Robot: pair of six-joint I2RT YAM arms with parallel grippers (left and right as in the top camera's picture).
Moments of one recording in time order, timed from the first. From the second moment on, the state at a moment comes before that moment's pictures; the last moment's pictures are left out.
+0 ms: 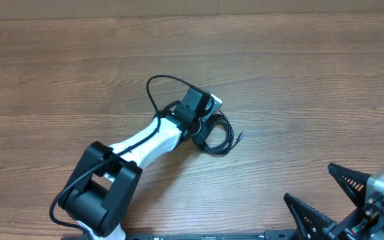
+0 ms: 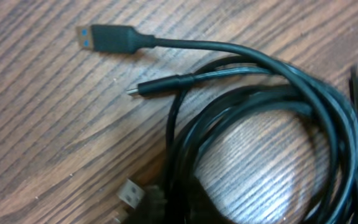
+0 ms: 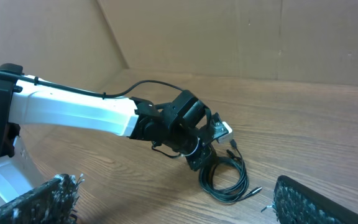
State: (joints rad) left arm -0.59 1.83 1.07 -0.31 0.05 0.07; right arm -0.06 0.55 1.49 -1.31 -0.67 0.04
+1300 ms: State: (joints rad) left arm -0.49 1.37 1.25 -0.62 0.09 0.01; right arm -0.07 0.55 1.27 -1.15 -0.53 0.04
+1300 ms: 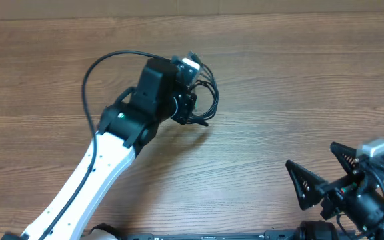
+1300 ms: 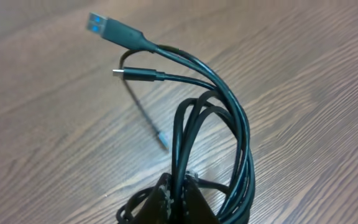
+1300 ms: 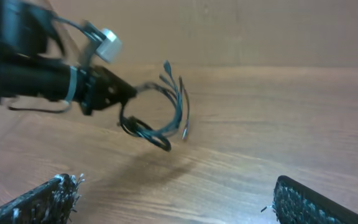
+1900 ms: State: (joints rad) left arm -0.49 1.34 1.28 -0.70 0.12 0.02; right arm -0.06 0.56 1.14 -1.15 -0.61 0.04
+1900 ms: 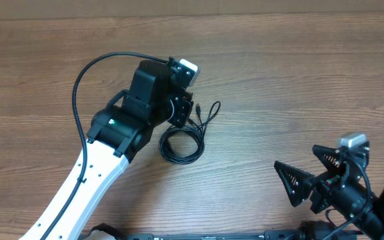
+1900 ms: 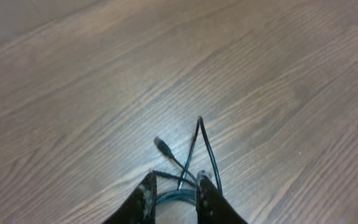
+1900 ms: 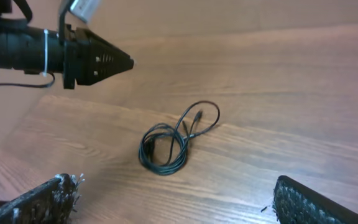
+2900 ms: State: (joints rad) left arm -0.49 1.46 1.07 -0.73 0.06 -0.10; right arm -0.07 0.56 0.99 -1.16 -0.80 0.04
